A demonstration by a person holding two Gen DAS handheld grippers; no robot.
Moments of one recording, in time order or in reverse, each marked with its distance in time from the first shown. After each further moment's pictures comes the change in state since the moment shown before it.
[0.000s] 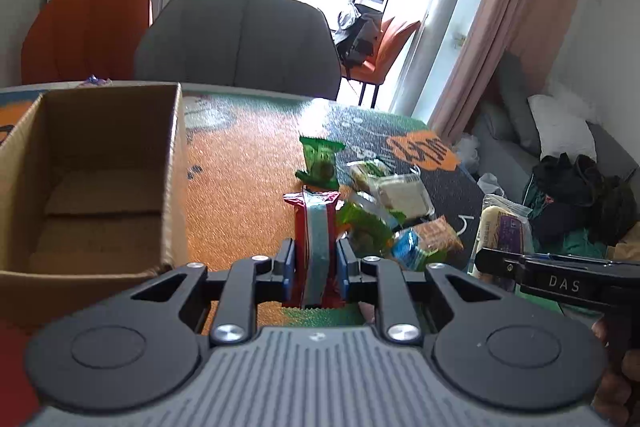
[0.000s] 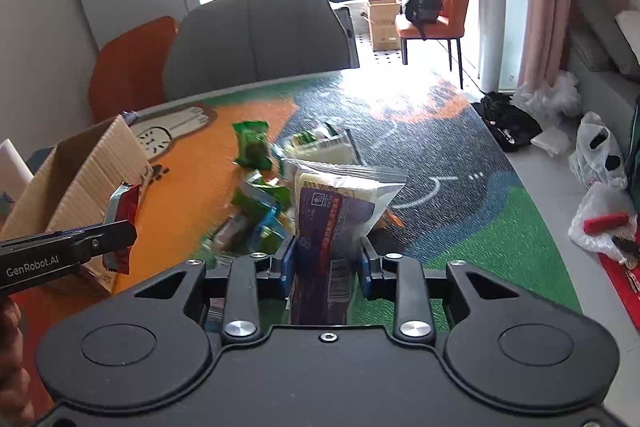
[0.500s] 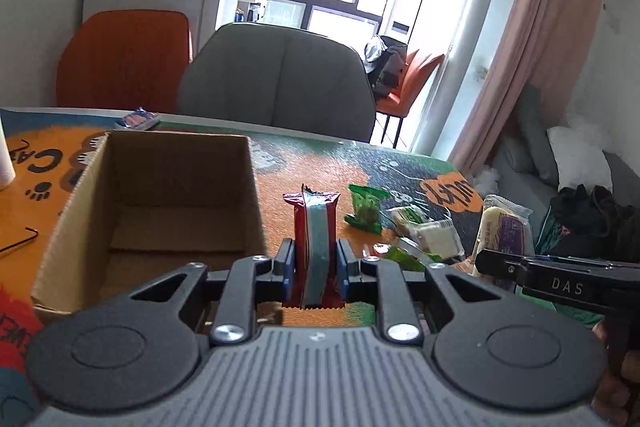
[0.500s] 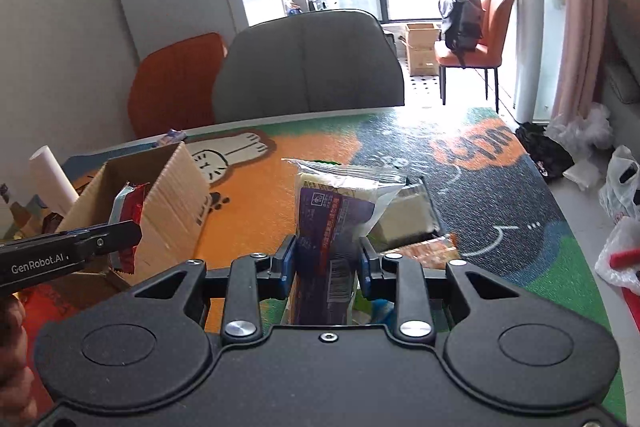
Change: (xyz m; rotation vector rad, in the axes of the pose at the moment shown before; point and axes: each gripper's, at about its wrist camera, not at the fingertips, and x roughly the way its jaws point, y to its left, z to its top) left arm -0.037 0.036 0.021 -0.036 -0.084 0.067; right arm -0.008 0.048 0.025 -0.060 -0.059 0.088
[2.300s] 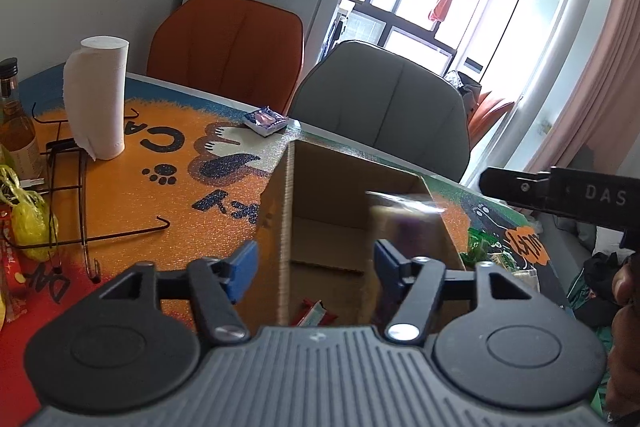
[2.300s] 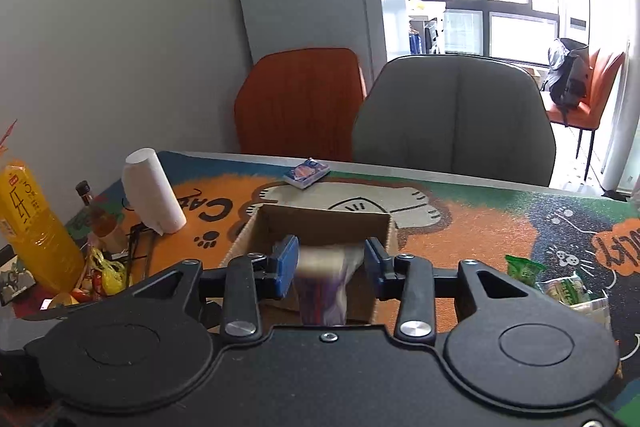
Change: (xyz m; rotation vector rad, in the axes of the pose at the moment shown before) left arm -0.044 0.131 0.010 -0.205 -0.027 0.127; right arm 0.029 0.168 0.061 -0.182 -0.041 0.193
